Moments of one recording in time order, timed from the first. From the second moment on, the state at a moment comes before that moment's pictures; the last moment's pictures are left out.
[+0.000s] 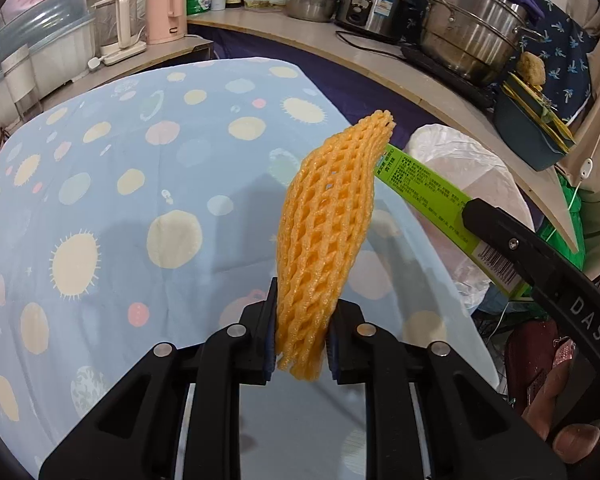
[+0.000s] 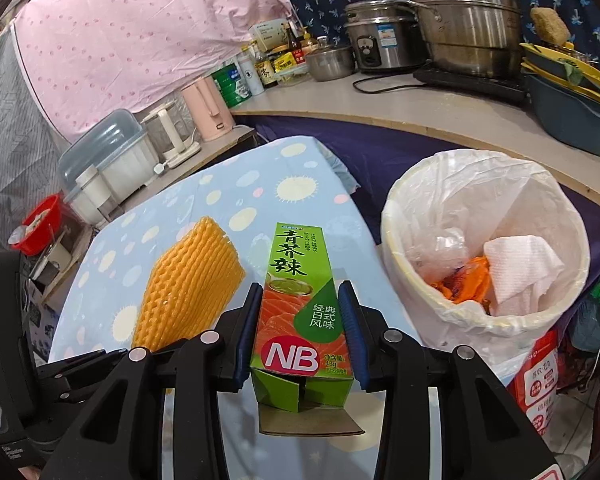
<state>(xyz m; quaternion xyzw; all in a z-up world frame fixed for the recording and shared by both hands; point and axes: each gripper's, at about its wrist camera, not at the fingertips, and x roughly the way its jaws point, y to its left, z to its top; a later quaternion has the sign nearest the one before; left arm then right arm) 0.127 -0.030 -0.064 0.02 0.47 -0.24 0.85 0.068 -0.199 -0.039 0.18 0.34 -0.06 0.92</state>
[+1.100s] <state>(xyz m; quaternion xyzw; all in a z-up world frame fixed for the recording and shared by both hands) 0.118 -0.214 -0.043 0.09 0.47 -0.33 0.82 0.037 -0.369 -0.037 0.21 0.32 -0.20 0.90</state>
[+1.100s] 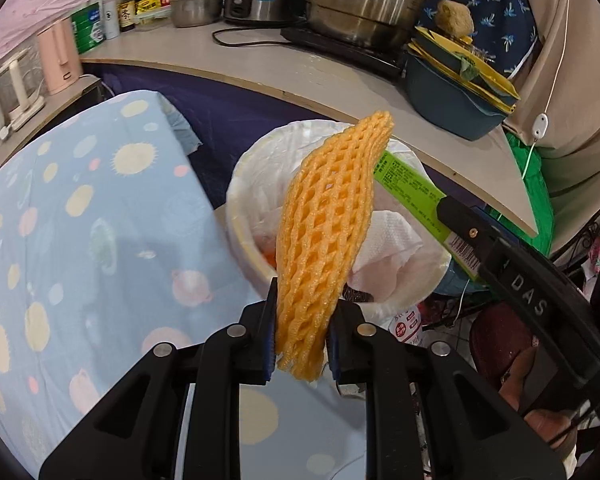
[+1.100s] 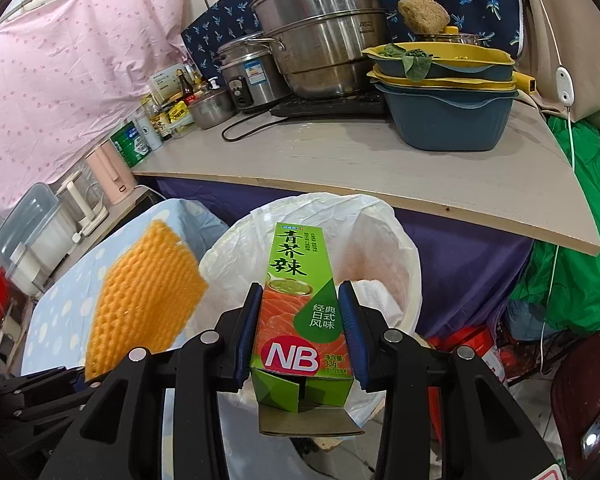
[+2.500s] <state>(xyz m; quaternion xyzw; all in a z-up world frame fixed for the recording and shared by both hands) 0.137 -0.173 -0.048 0.05 0.45 -0.25 0.86 0.023 -0.351 -0.036 0.21 0.33 -0.20 0.90</state>
